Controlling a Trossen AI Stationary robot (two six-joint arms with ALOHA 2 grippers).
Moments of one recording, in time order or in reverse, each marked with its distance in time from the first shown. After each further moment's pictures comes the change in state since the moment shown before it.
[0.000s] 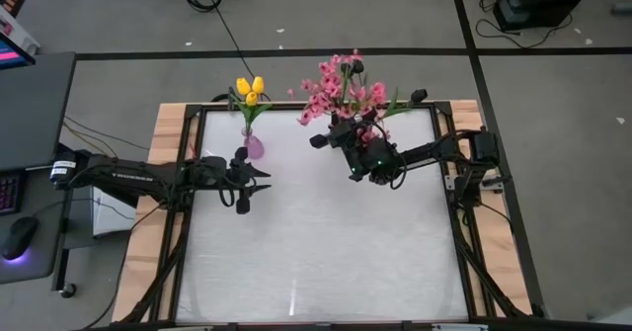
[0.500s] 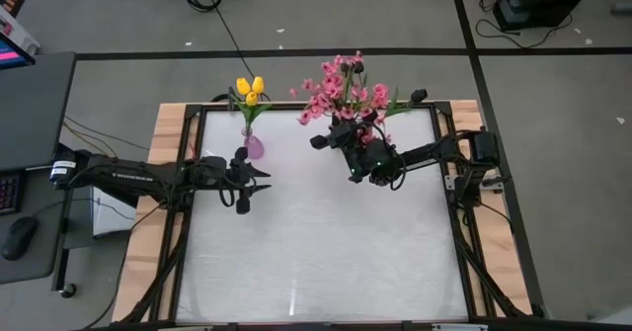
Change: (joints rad) left arm 0.000 0.000 0.000 0.000 0.000 0.000; right arm 0.005 0.000 -0.001 -0.014 0.043 -0.004
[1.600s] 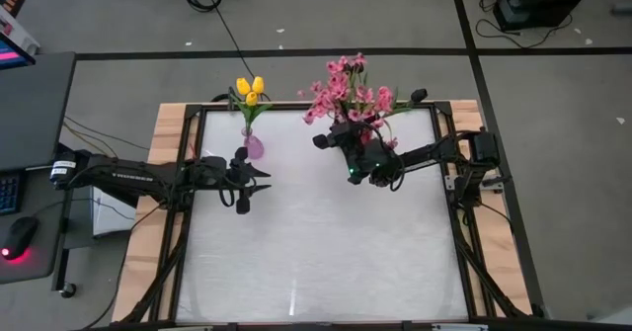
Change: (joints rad) left arm 0.000 0.000 0.000 0.000 0.000 0.000; right arm 0.010 0.001 0.000 -0.032 0.130 -0.047
